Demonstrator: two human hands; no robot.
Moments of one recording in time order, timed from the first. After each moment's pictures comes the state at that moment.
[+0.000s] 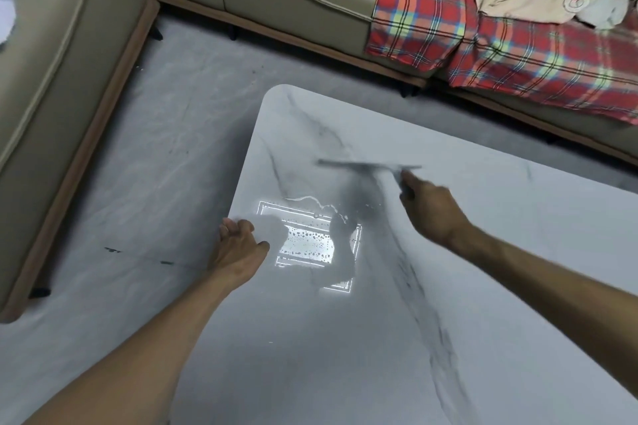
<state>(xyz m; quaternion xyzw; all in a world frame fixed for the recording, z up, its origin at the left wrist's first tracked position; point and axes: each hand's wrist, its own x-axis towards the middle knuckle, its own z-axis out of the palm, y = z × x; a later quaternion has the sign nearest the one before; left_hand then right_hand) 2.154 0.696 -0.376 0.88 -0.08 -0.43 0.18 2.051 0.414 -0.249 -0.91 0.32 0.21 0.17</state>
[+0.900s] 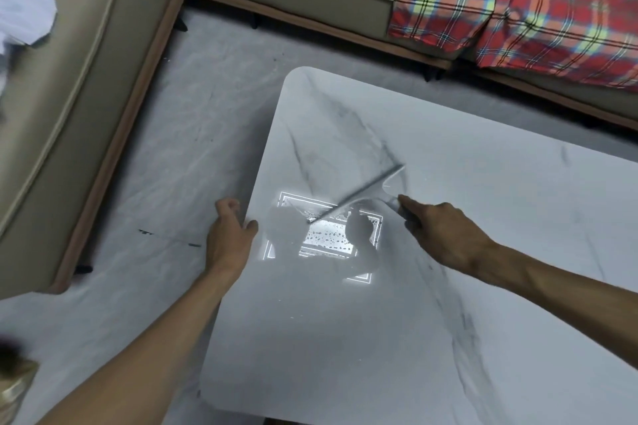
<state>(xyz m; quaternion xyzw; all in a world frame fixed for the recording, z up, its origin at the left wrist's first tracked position) 2.149 0.740 -0.366 0.89 0.05 -0.28 0.36 2.005 0.449 -0.252 -0.92 0.20 0.30 0.15</state>
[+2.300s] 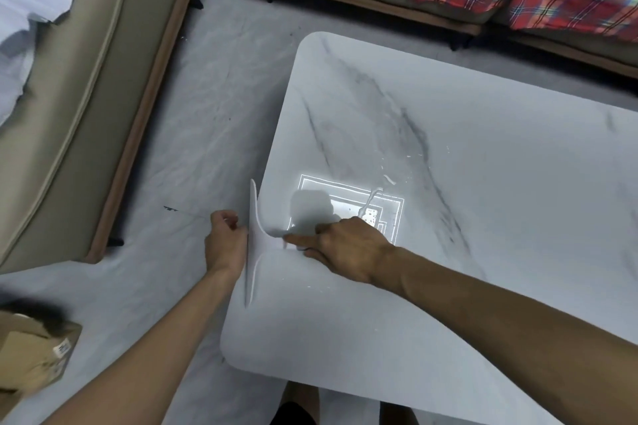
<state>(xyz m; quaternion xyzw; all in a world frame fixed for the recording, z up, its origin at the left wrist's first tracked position) 2.107 0.790 -0.376 0.87 0.19 -0.28 0.35 2.019 0.584 -0.316 -0.94 -0.15 0.25 0.15</state>
